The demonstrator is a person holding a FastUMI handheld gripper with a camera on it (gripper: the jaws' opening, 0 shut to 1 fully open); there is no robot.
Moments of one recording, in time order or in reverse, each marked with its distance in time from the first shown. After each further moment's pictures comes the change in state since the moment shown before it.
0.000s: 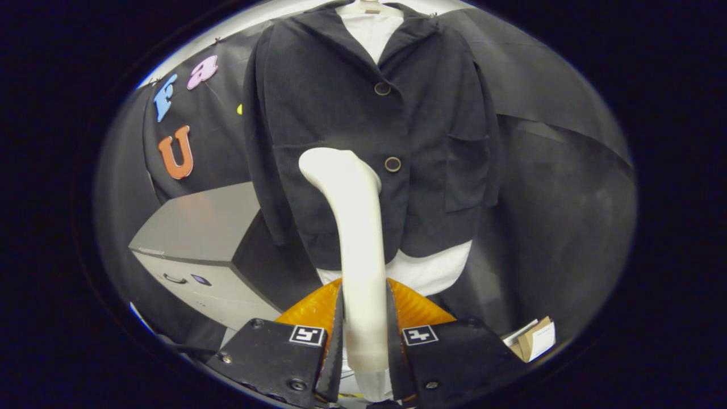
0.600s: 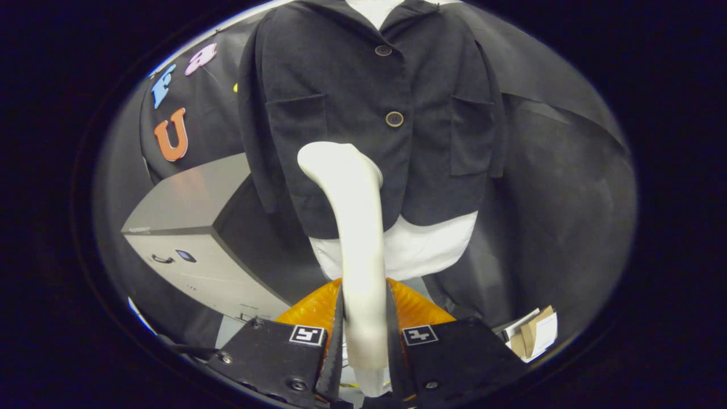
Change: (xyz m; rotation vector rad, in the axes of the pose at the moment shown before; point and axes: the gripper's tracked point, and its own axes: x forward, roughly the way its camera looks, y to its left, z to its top) arm 0.021 -0.003 -0.046 -0.018 0.107 -0.022
